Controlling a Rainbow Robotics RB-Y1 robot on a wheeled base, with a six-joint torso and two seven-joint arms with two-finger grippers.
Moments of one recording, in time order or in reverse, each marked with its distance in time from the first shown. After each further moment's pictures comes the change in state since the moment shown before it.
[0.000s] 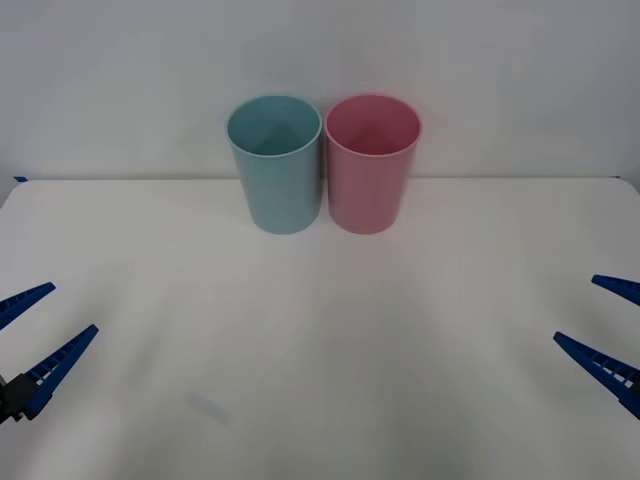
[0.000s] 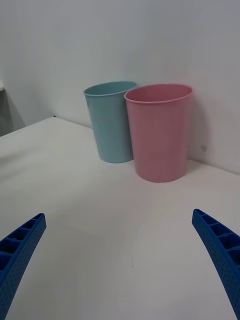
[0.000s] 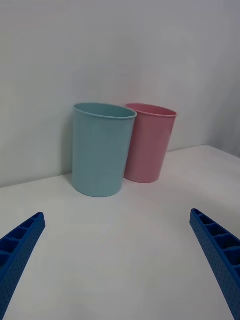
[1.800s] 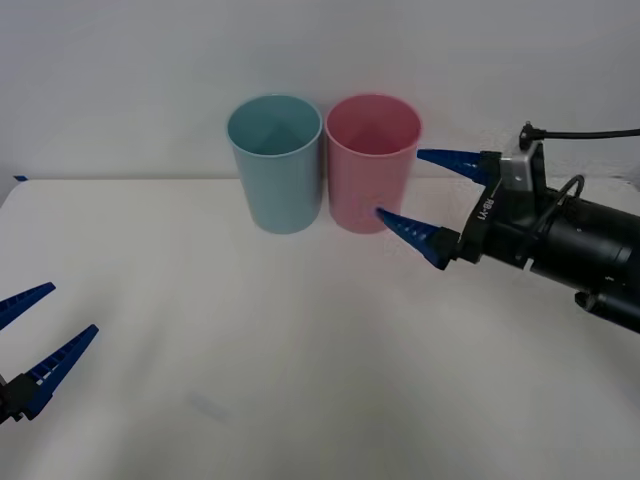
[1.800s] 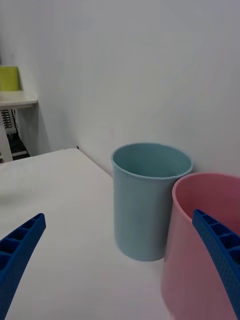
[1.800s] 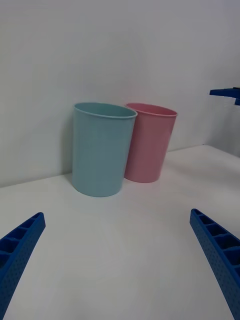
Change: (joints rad) right arm -0.612 -0.423 0.859 0.001 -0.252 0.731 0.123; left arm 0.000 0.000 0.000 0.000 0.000 0.000 0.000
